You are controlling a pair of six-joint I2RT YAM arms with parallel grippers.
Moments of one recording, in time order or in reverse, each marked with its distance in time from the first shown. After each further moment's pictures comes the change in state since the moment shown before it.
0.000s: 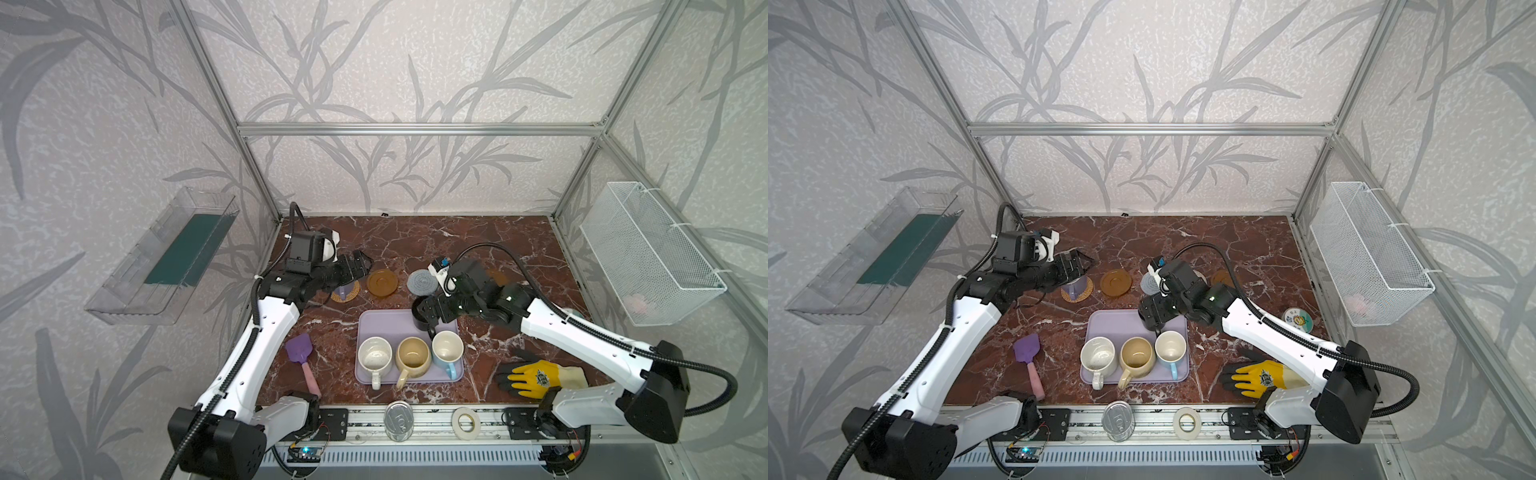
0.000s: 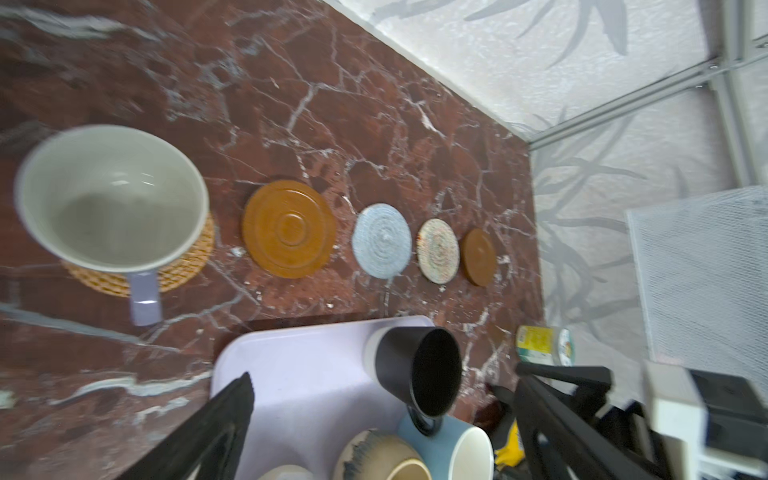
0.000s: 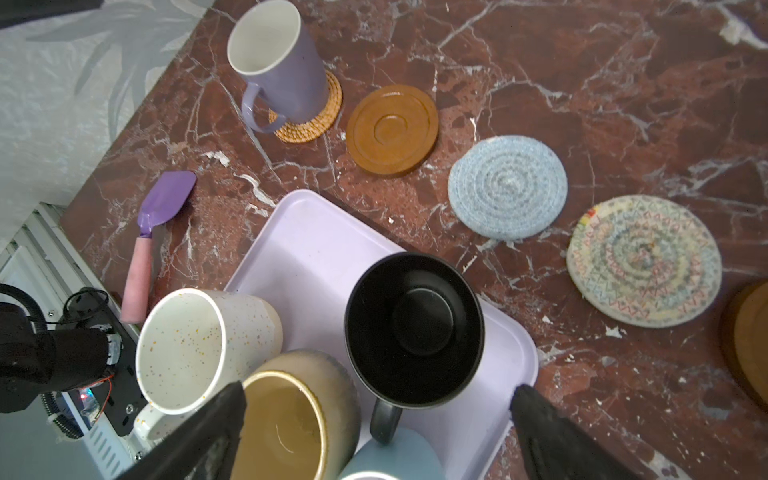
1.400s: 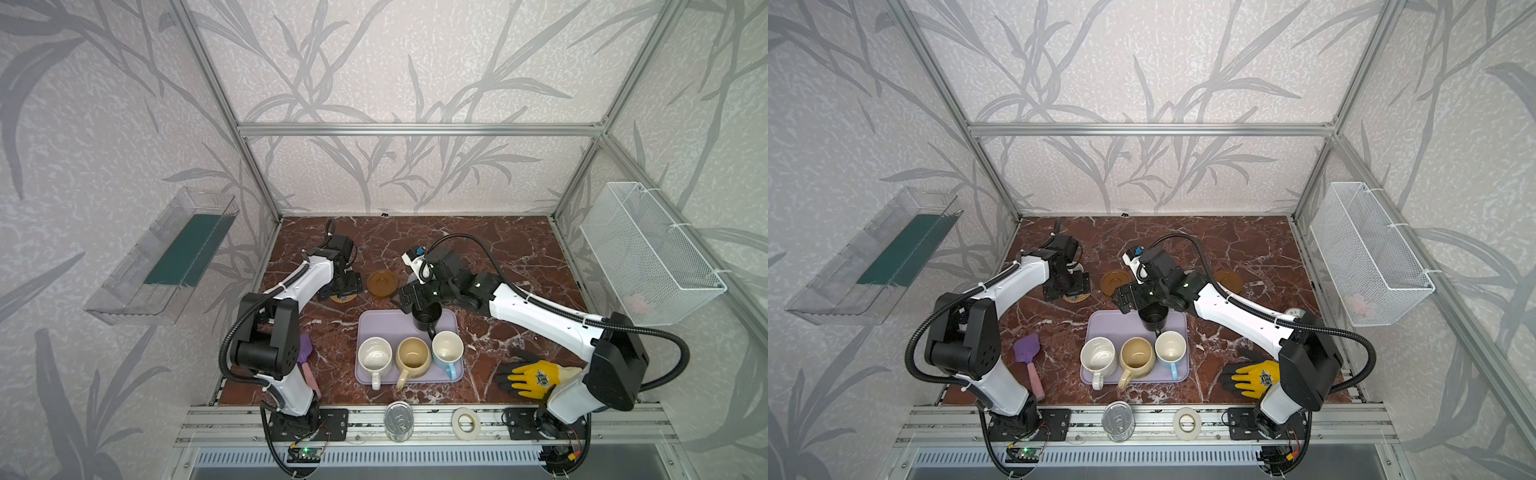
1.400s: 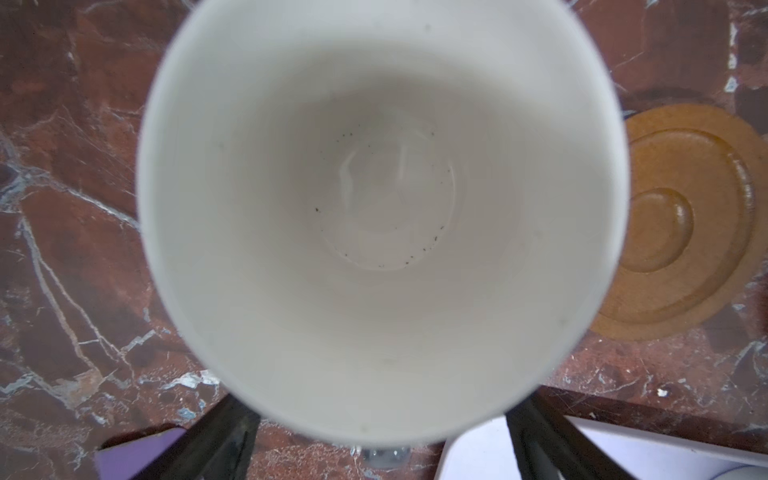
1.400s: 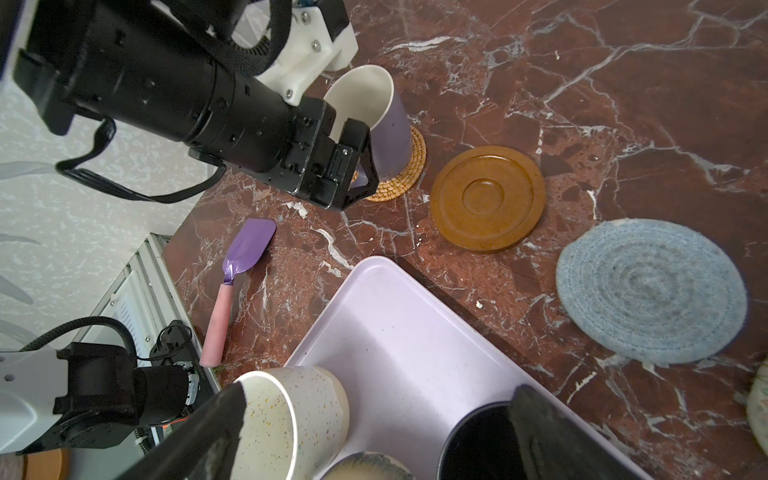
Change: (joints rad) left arm -0.003 0.567 0.118 -0.181 -0.544 0.195; right arm 0.000 0.232 0.142 0.227 -0.179 0.024
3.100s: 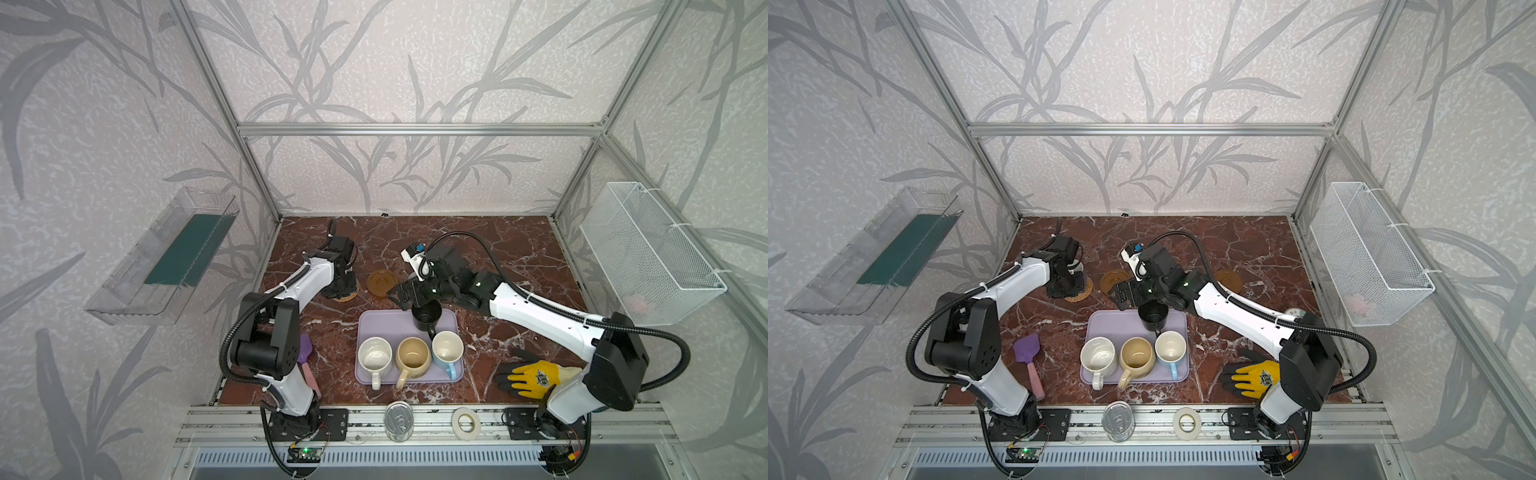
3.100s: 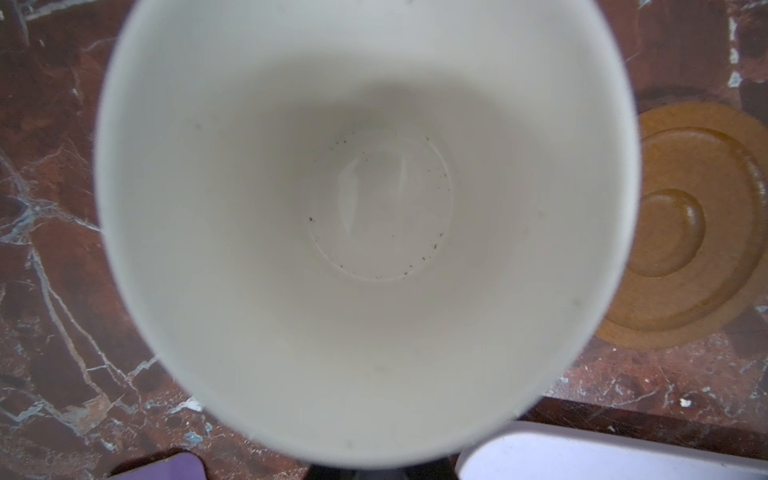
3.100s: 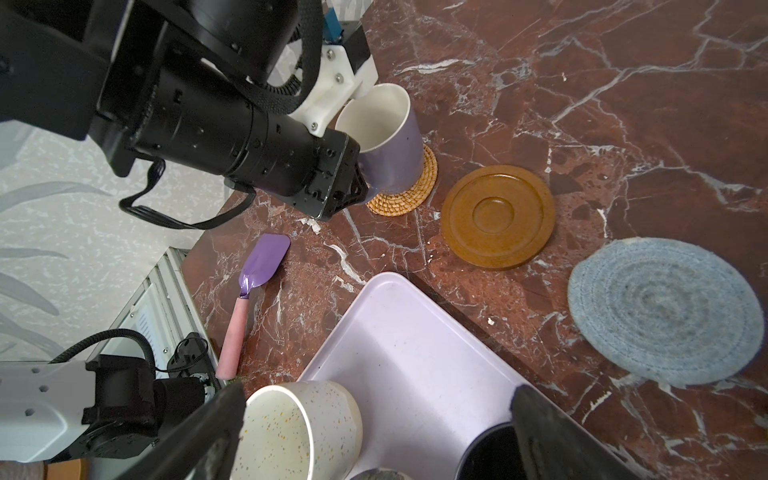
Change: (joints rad) left arm -0.003 0.000 -0.027 0.050 -0.018 0.050; right arm 0.000 0.000 0.012 0.036 -0.014 0.024
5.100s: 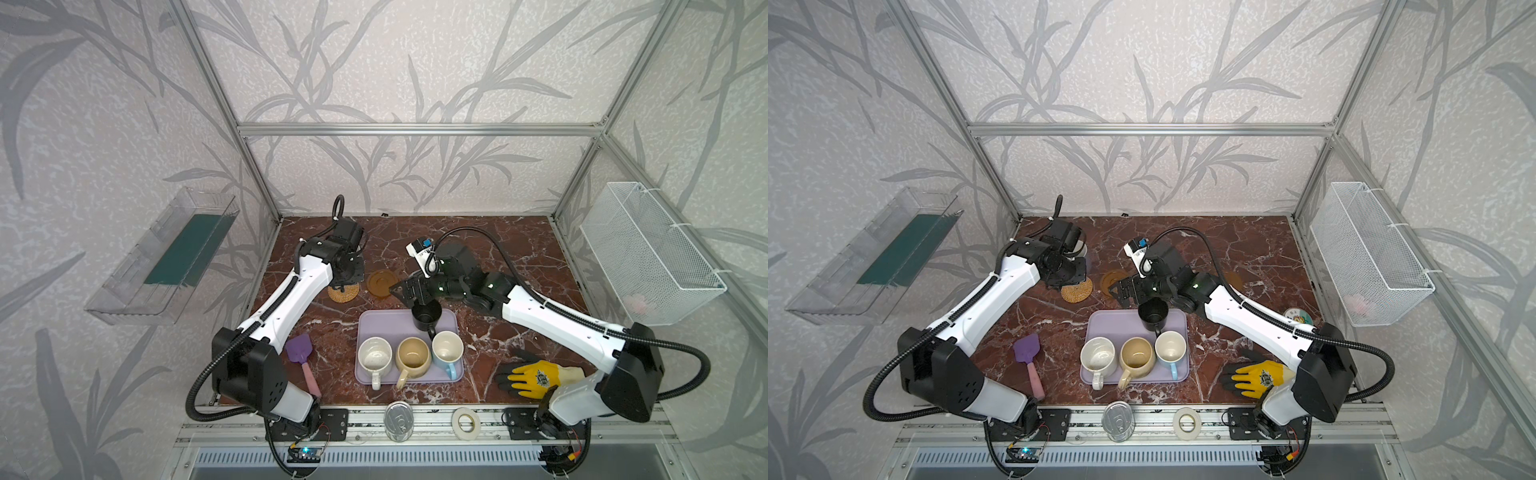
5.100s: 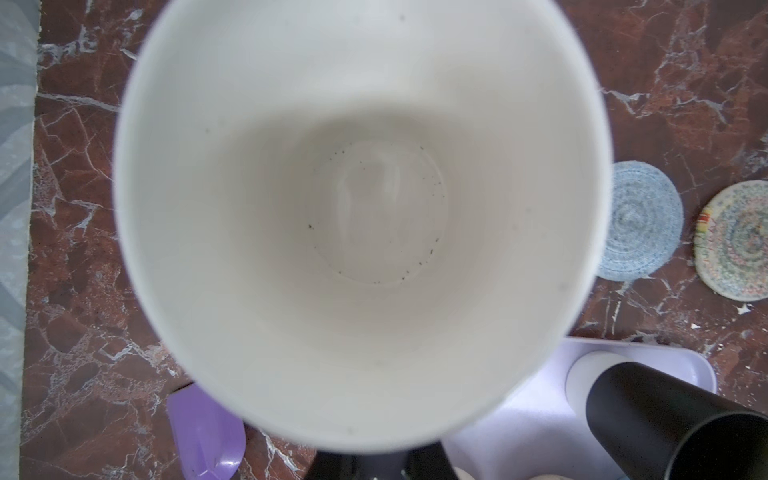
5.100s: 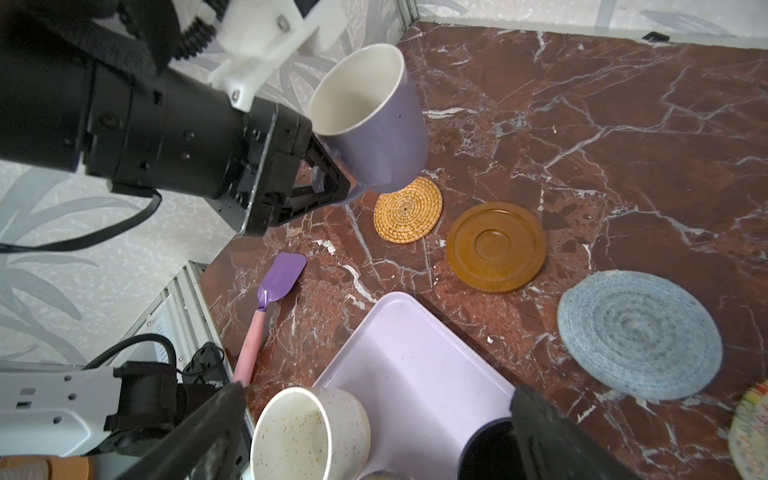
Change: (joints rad) left arm -0.132 -0.191 0.186 -0.224 -0.053 -0.029; right arm 0.000 -0.060 0.011 0.011 0.017 -0.009
